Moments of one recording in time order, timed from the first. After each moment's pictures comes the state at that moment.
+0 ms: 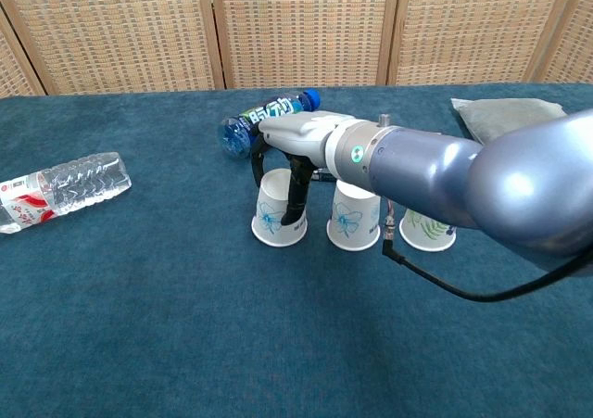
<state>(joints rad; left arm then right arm) -0.19 -1.14 -0.07 -1.72 1.36 1.37 0.27 1.15 -1.82 0.26 -1.33 -0.70 0.90 -0.59</state>
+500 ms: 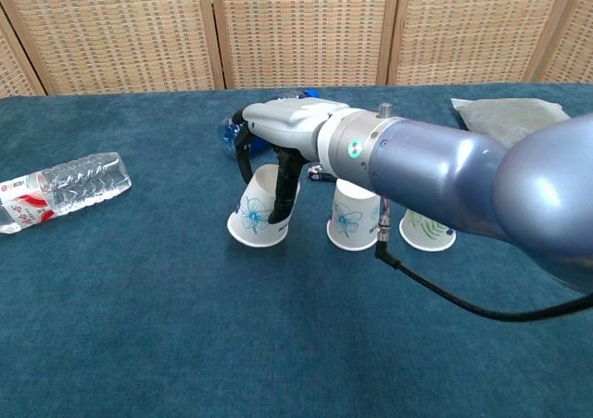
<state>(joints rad) -0.18 -1.13 -0.06 -1.73 1.39 1.40 0.25 1.13 -1.78 0.27 -1.50 -0.71 1.00 -0.66</state>
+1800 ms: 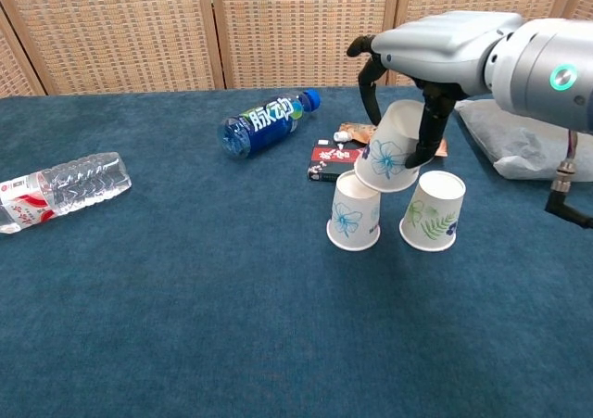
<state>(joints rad) -0.14 -1.11 -0.02 -1.79 1.52 1.47 0.28 0.97 -1.43 0.16 -1.94 -0.75 1.29 -0.92</state>
